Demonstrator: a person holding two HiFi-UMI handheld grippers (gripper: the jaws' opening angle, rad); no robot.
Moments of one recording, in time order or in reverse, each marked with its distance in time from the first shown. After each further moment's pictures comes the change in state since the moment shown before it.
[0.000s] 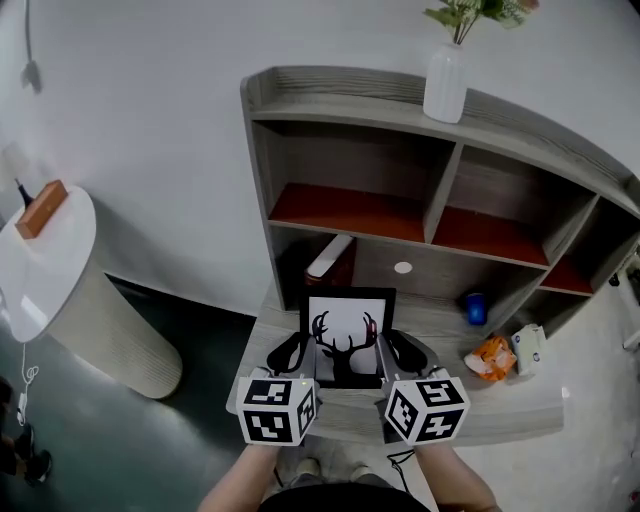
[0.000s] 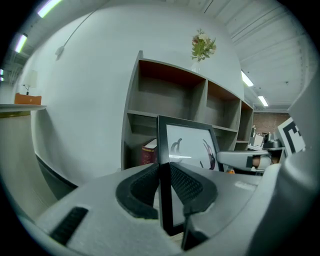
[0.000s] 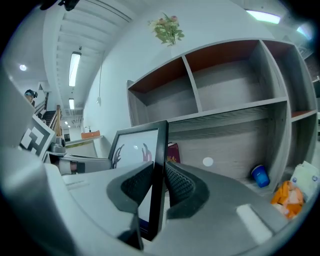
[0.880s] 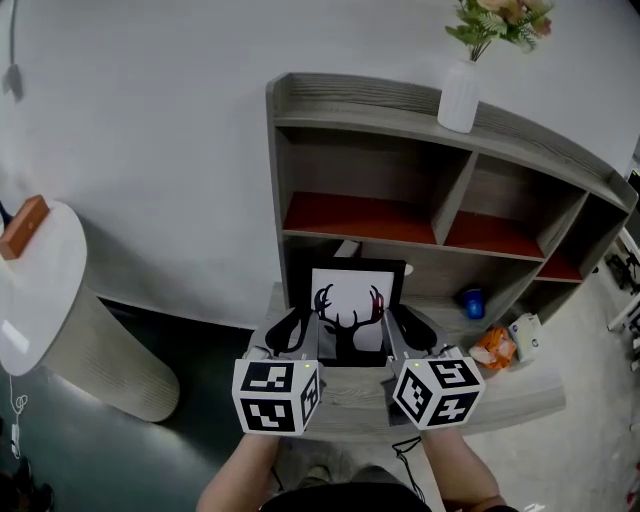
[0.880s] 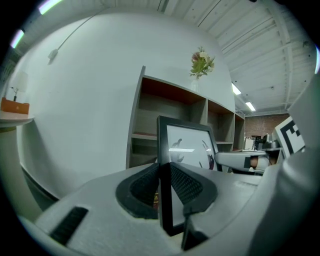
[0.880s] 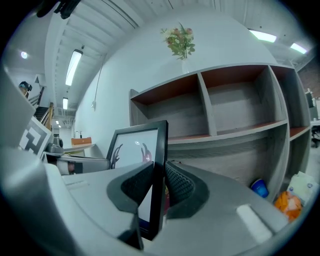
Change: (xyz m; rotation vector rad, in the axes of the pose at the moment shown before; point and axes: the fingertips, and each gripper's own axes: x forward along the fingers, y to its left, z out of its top) left arm -0.007 0.043 0.070 0.064 -0.118 -0.116; right arm 0.022 0.045 0.059 -0.030 -0.124 -0.108
